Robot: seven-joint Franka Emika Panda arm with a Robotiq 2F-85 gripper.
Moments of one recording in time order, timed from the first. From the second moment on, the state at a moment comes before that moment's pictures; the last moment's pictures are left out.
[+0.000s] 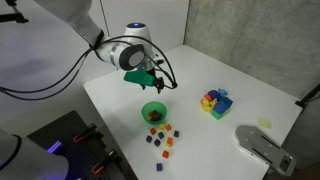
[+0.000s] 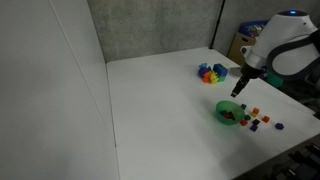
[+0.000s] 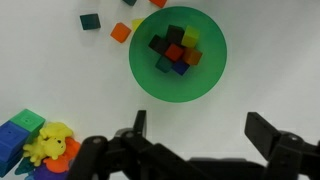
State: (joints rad) arm 0.00 0.20 -0.02 -2.41 -0.14 2.73 -0.22
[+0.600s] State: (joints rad) arm -0.08 0.45 0.02 -2.31 -0.07 2.74 -0.31
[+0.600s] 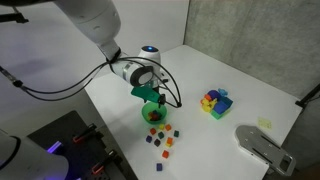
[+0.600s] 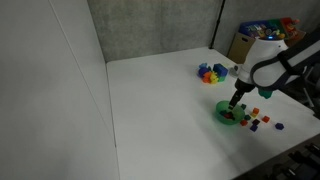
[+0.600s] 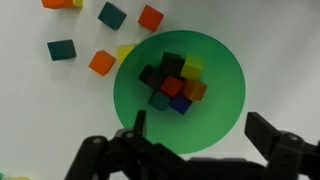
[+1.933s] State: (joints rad) arm -0.19 0.79 0.12 -2.05 -0.07 2.81 -0.40
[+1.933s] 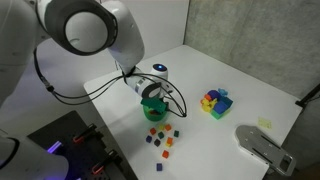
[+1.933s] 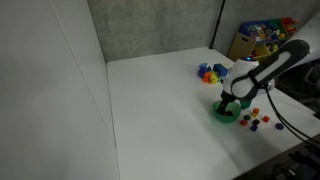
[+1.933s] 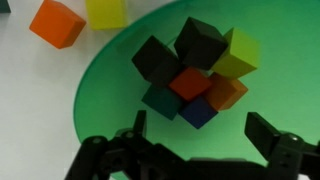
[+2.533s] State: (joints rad) arm -0.19 0.78 0.09 -2.08 -0.07 2.81 -0.39
